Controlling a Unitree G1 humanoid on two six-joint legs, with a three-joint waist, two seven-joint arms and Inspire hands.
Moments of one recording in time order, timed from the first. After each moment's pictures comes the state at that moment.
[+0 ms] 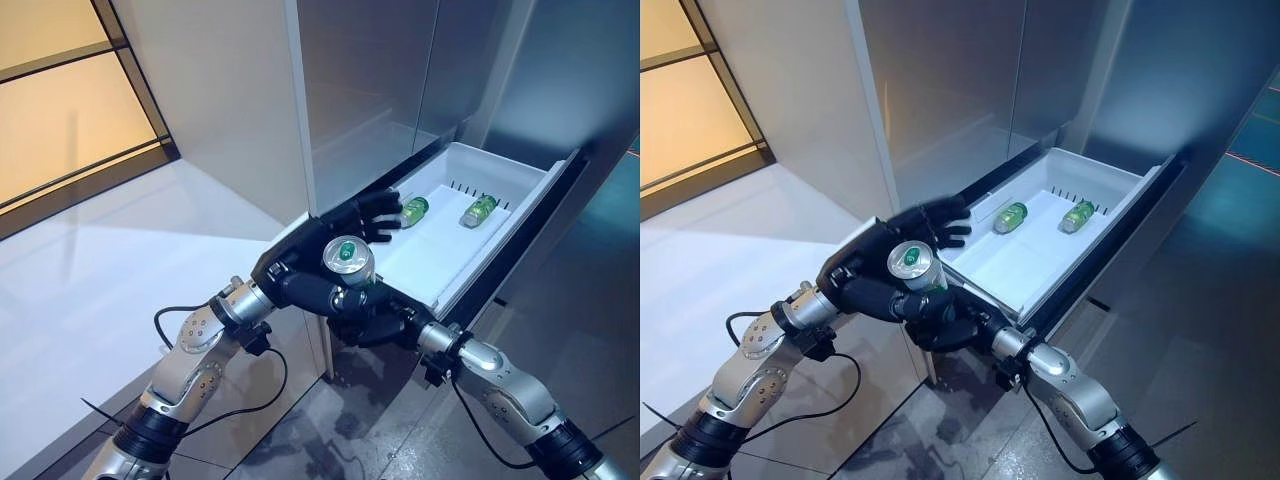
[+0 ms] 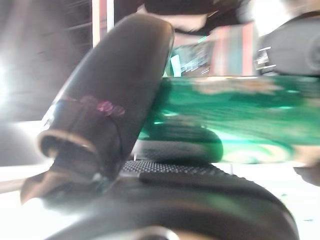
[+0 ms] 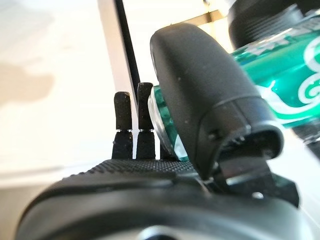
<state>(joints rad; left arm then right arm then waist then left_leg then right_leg) -0.23 0.52 -0.28 -0.21 -0.77 -0.17 -0.43 -0.18 -0.59 0.40 -0.13 0.61 0.20 0.21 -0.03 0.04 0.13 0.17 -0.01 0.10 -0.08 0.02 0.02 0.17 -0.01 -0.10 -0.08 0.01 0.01</state>
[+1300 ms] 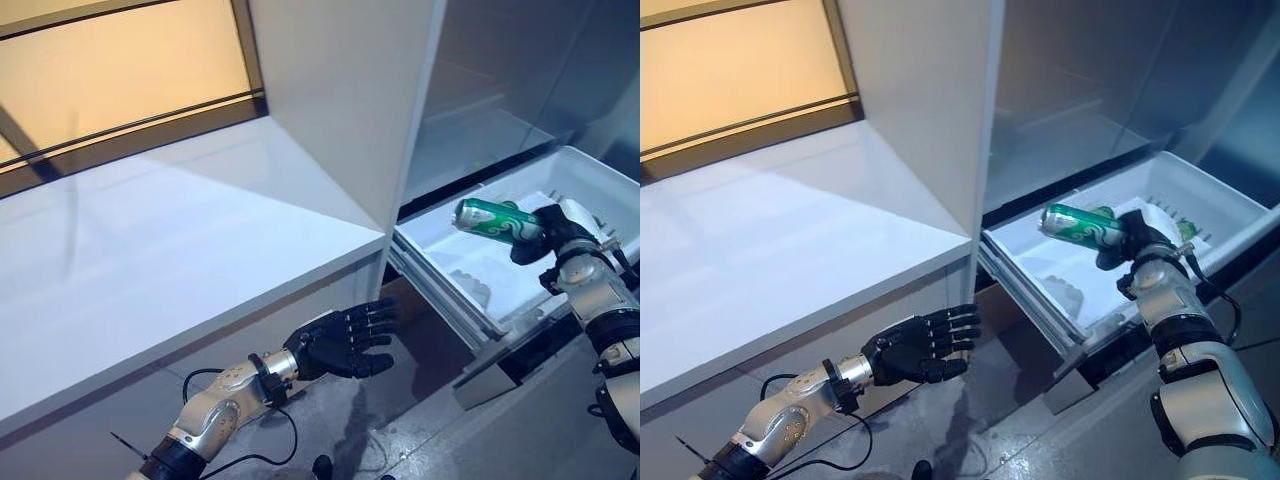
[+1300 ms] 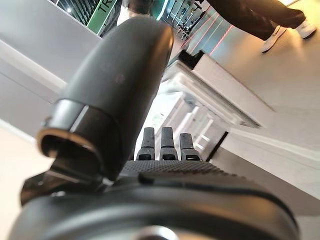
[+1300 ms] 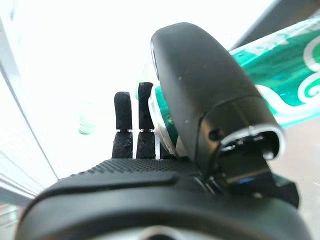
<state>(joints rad) -0.08 0.51 -0.46 0.00 -0.85 0.25 -0.52 -0.81 -0.83 0.41 1.01 -0.08 0.16 -0.09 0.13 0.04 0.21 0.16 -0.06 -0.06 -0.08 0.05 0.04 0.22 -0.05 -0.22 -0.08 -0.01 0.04</state>
